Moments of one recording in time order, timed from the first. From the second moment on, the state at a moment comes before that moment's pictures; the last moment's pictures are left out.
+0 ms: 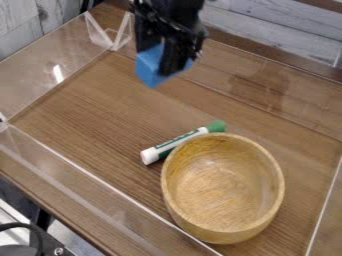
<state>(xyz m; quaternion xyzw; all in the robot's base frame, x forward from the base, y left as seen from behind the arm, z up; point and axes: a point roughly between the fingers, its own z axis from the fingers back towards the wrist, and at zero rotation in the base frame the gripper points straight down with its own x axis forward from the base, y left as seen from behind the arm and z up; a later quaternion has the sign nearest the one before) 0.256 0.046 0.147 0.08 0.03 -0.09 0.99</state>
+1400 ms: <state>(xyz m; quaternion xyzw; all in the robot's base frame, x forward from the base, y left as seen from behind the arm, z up) 0.261 0.031 0.131 0.08 -0.03 -0.09 0.99</state>
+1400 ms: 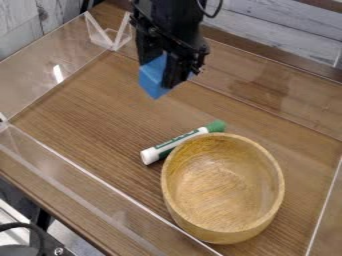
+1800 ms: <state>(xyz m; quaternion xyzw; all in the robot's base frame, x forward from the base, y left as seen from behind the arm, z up) 0.269 0.046 0.111 0.08 -0.04 -0.07 0.99</state>
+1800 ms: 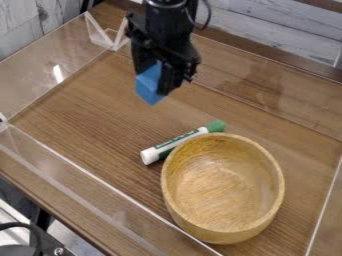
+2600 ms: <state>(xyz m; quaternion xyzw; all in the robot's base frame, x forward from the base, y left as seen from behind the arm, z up) 0.286 0.066 0.068 0.07 -0.06 -0.06 0.99</state>
